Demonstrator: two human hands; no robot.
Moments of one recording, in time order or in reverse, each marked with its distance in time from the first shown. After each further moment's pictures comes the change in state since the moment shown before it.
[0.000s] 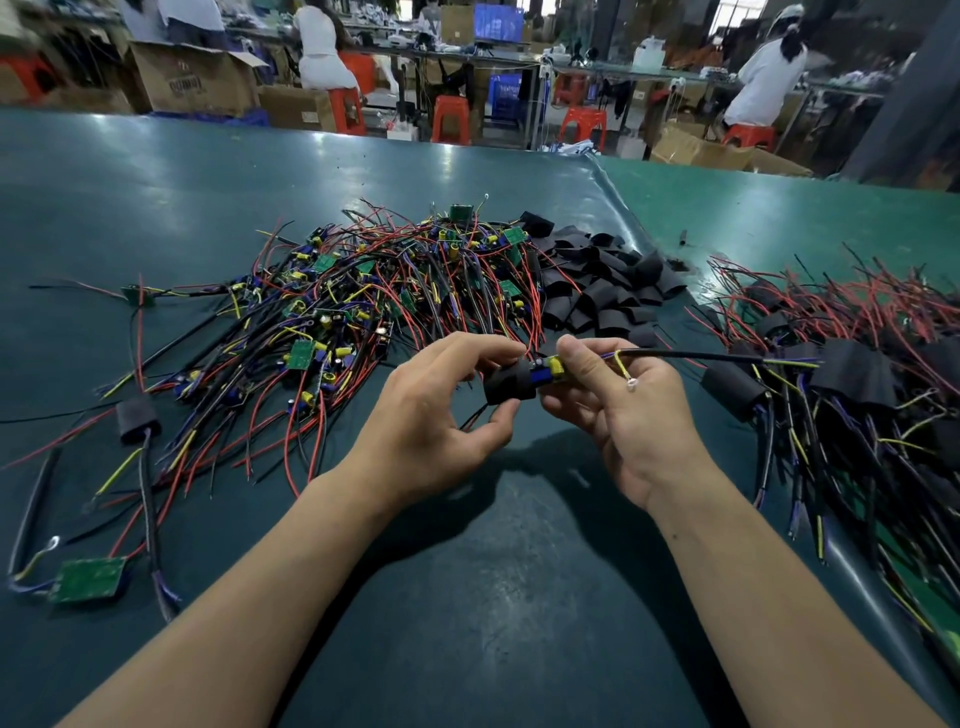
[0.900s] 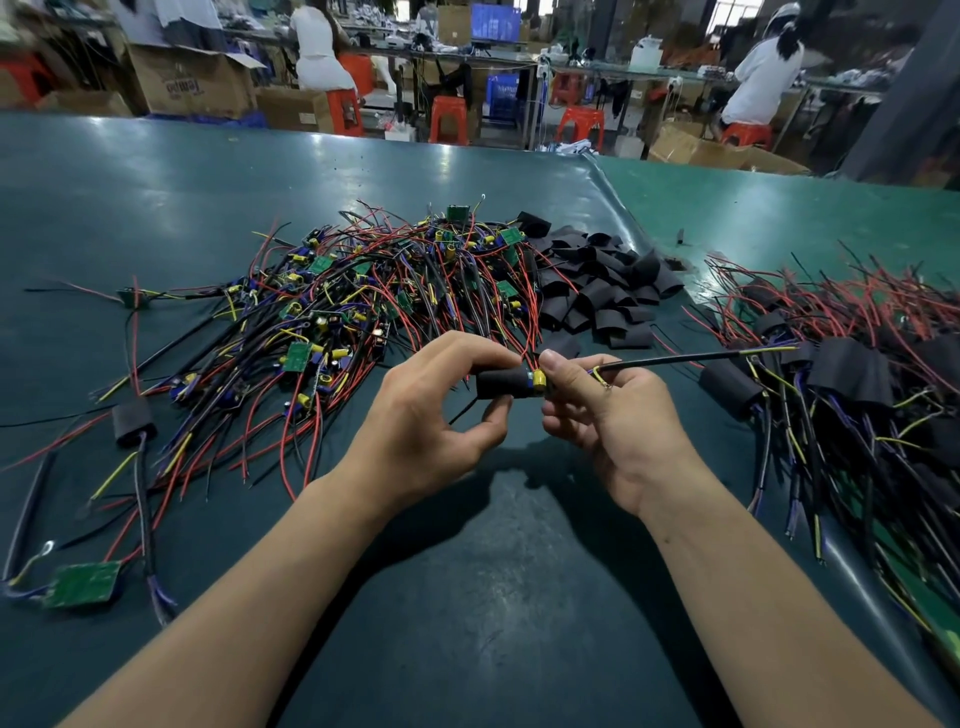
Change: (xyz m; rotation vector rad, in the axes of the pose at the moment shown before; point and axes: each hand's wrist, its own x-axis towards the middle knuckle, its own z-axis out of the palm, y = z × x) left_hand 0.002 -0.002 0.001 -0.050 0.052 0.089; right_hand -0.001 0.003 0.003 -0.032 0.043 0.141
